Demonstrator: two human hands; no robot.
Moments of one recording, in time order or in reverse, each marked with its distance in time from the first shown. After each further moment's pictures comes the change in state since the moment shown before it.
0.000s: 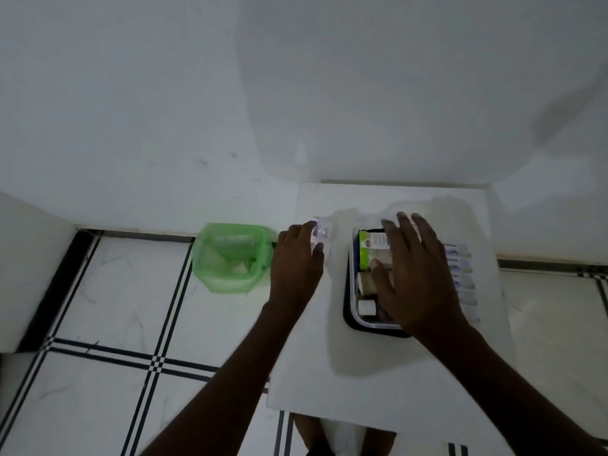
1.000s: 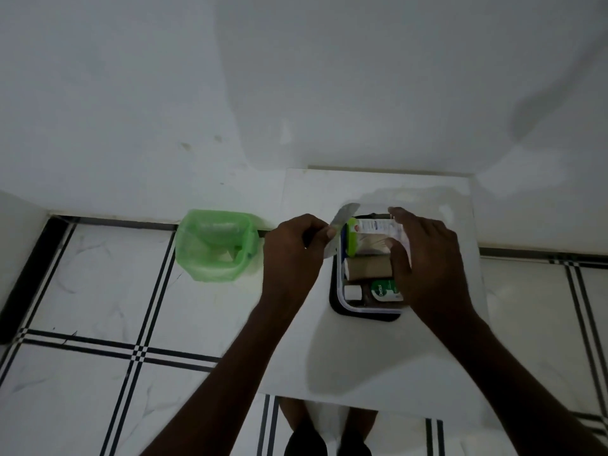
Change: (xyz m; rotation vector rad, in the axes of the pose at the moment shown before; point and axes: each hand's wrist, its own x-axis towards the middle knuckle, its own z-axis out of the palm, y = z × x) left_hand -0.021 0.060 -0.050 -0.412 0.005 -0.117; right_hand -0.010 0.028 -0.011 0.149 0.137 -0.019
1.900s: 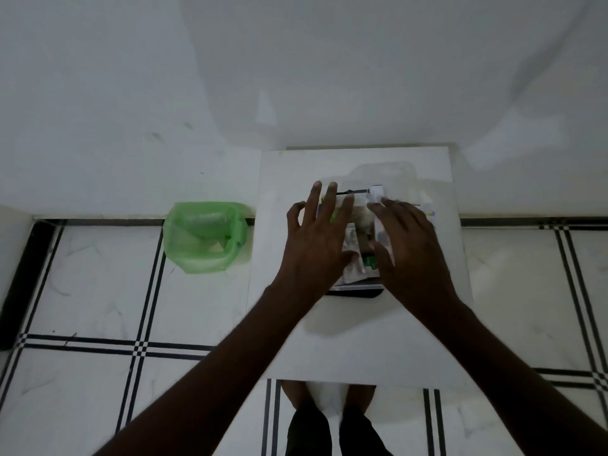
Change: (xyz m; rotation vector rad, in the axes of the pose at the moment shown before) left_hand -0.009 -0.005 0.060 0.762 -0.321 0.456; right_hand -0.025 0.030 0.018 -0.029 0.004 -0.049
